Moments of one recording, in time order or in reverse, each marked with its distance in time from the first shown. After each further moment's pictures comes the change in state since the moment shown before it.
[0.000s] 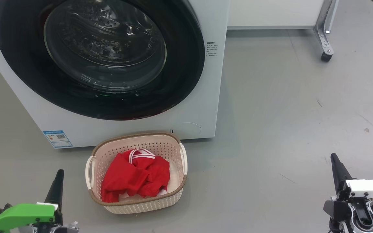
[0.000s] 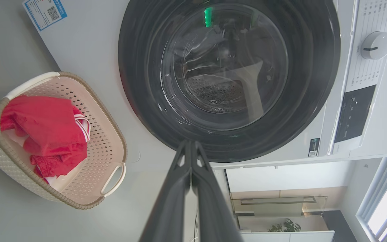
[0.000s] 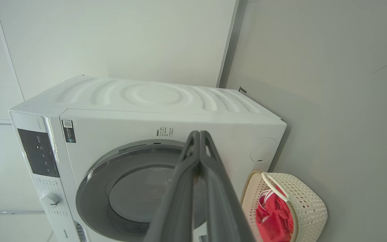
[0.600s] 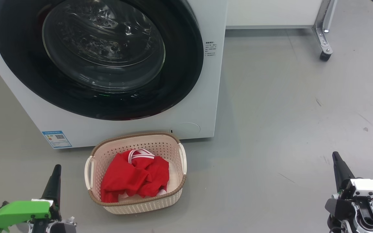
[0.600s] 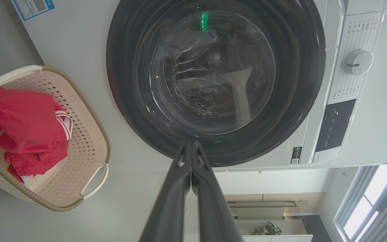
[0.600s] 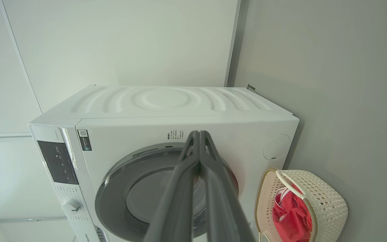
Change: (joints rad) left arm -0.020 -0.004 0.027 -0.002 -0.087 -0.011 0.016; right arm -0.004 0.001 -0.019 -0.008 0.094 0.009 0.021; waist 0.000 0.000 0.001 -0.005
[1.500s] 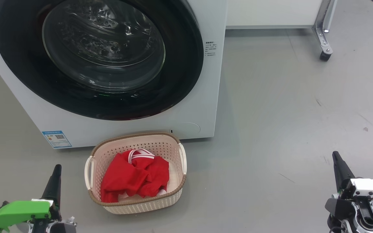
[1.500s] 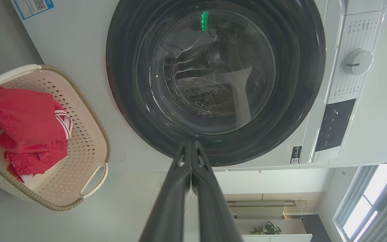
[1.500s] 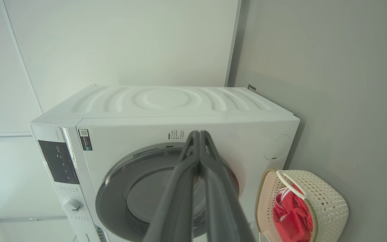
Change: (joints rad) left arm 0.000 -0.001 0.002 -0.001 0.000 0.000 0.004; right arm 0.000 0.000 0.000 -0.003 0.000 0.000 0.000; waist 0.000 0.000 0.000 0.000
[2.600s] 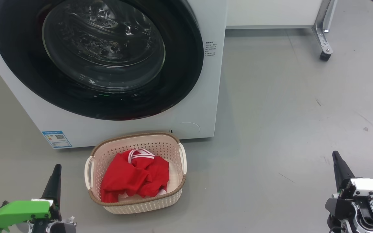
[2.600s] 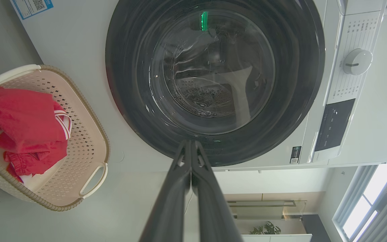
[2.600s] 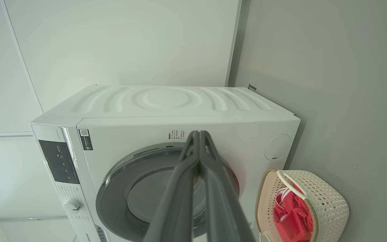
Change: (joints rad) left arm 0.000 0.000 0.000 -0.002 0.000 0.000 0.000; right arm 0.000 0.000 0.000 -0.002 0.000 0.000 0.000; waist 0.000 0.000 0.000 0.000
